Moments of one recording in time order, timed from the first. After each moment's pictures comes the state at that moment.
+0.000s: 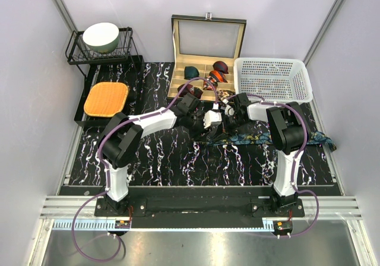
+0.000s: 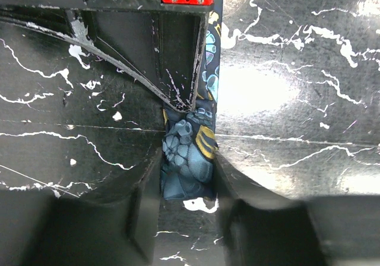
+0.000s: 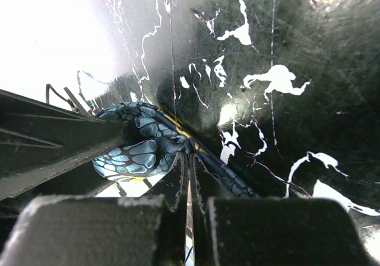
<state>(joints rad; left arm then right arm) -0.68 1.93 1.29 -0.36 0.61 0.60 0.30 2.04 1.17 -0.40 -0.80 0.36</state>
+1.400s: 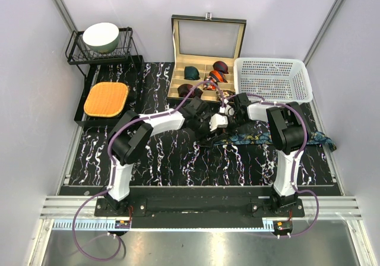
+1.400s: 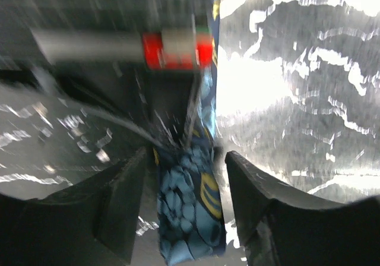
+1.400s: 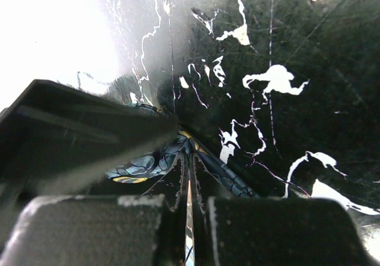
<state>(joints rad) -0.73 2.03 1.37 -0.35 0.59 0.56 0.30 2.04 1.17 -0.40 -0.80 0.36</state>
